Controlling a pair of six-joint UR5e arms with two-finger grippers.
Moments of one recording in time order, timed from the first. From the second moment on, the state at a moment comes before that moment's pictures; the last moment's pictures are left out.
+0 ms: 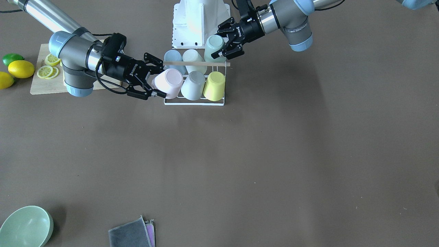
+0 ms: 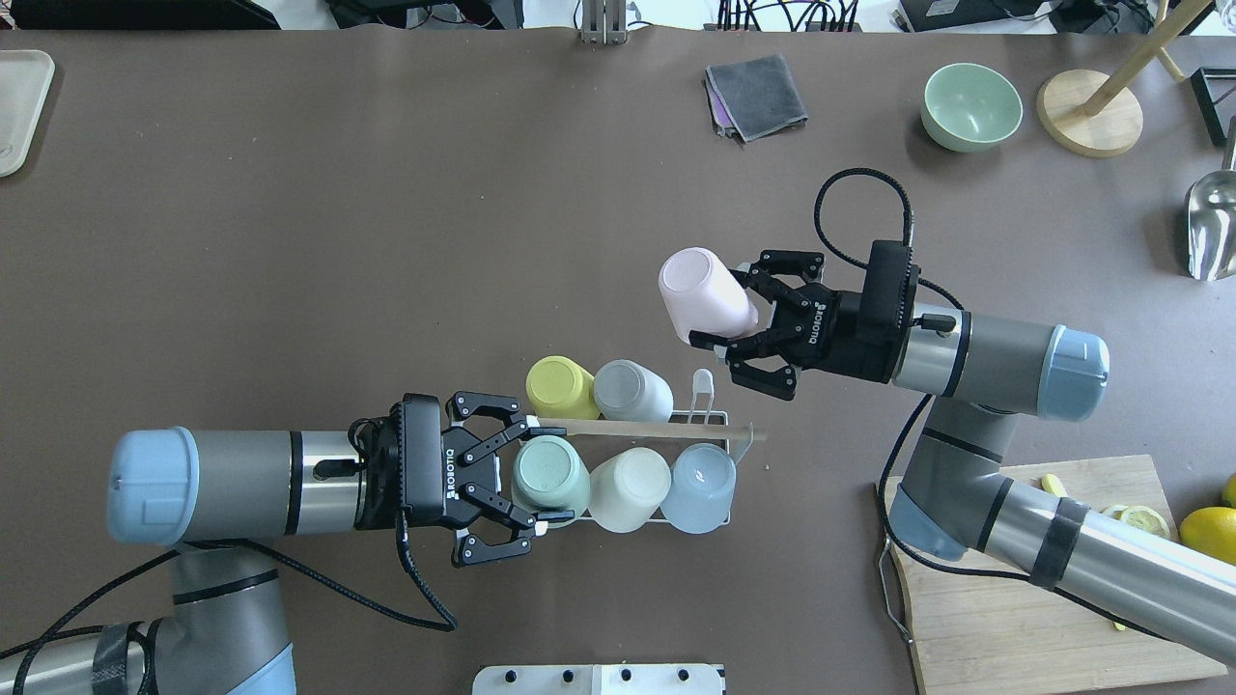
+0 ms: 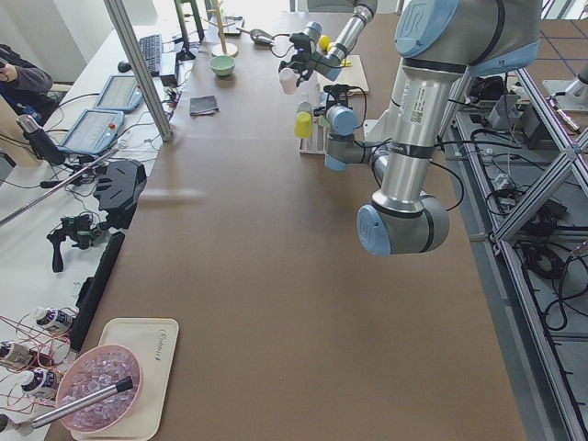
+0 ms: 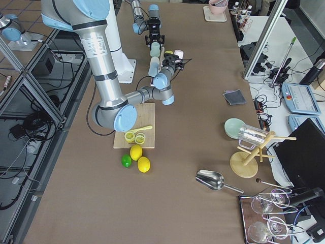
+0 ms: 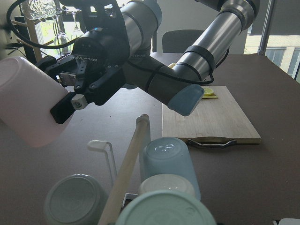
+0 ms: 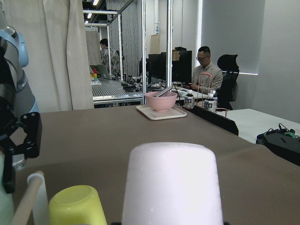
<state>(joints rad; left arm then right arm) -0.34 -1.90 -1.76 -2.93 -1.76 -0.12 0.55 -1.21 1.42 0.32 1.72 0.35</state>
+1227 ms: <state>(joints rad) -0.52 -1.81 -1.91 -2.65 -1.82 -0.13 0.42 -1.27 1.42 0.42 1.60 0.33</state>
